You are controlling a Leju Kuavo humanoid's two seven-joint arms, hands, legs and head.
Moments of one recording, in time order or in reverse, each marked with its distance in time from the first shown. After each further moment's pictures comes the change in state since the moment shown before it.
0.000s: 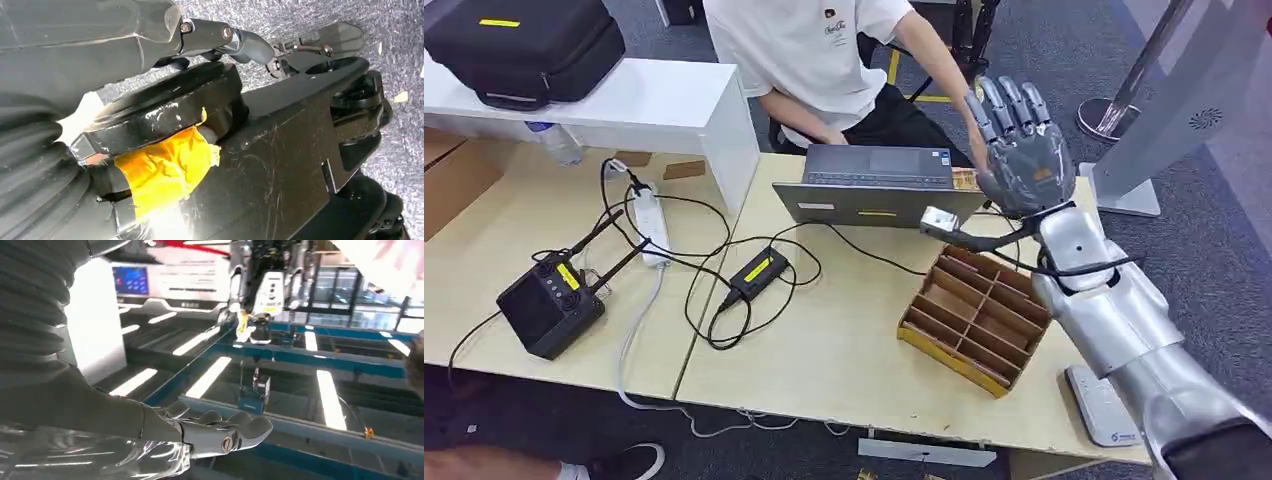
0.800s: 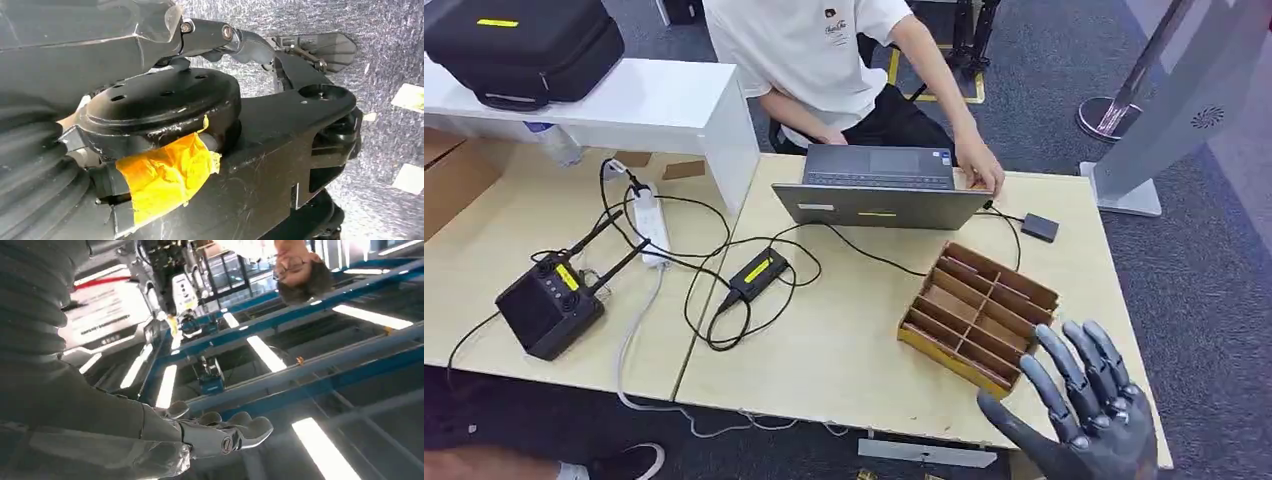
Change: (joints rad) left arm 0.014 -0.018 0.136 0.000 0.130 0.071 -0.035; right arm 1.075 -0.072 -0.391 -1.072 -0.128 -0.084 -0.451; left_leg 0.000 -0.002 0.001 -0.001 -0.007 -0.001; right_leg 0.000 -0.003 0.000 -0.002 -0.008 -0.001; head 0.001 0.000
